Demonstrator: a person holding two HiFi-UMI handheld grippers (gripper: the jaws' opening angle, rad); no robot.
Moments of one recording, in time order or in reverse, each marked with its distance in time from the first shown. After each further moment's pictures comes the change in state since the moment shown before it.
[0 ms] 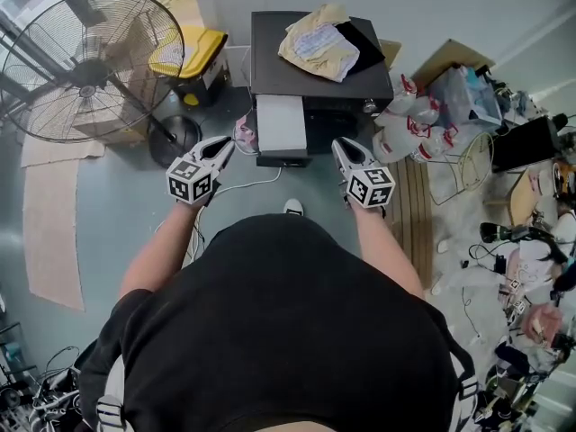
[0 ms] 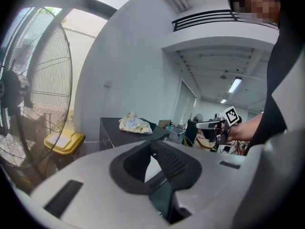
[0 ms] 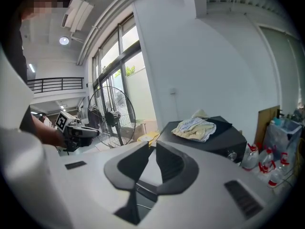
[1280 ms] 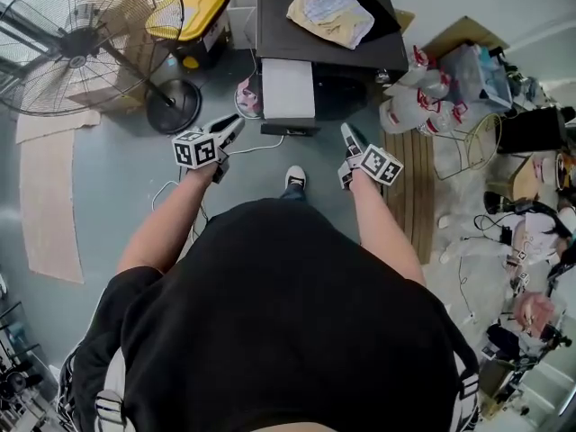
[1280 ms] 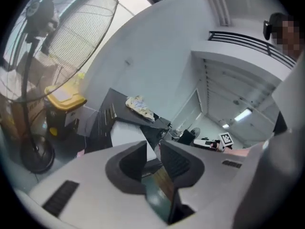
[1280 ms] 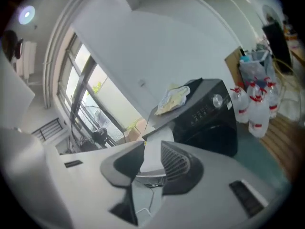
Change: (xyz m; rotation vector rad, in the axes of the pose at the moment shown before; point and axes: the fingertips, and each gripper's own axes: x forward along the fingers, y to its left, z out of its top) left arm 0.032 0.027 -0.090 -0.411 0.050 -0.050; right arm 0.017 -0.049 -0.106 0.568 0.019 -0.087
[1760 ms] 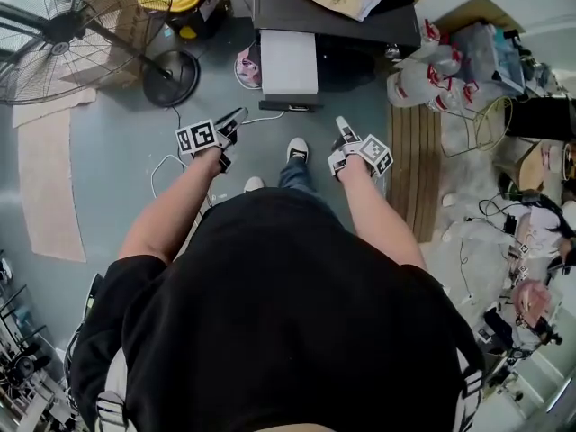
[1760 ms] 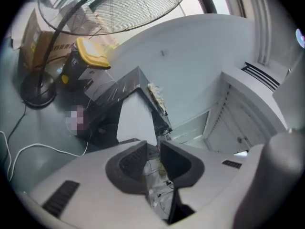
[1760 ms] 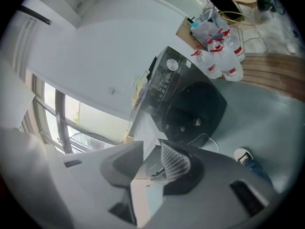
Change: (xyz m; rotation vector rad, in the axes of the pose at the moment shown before) left arm 0.031 0.040 -0.085 -0.468 0.009 -0.016; right arm 0.020 -0.068 -0.089 0.529 0.021 -0.056
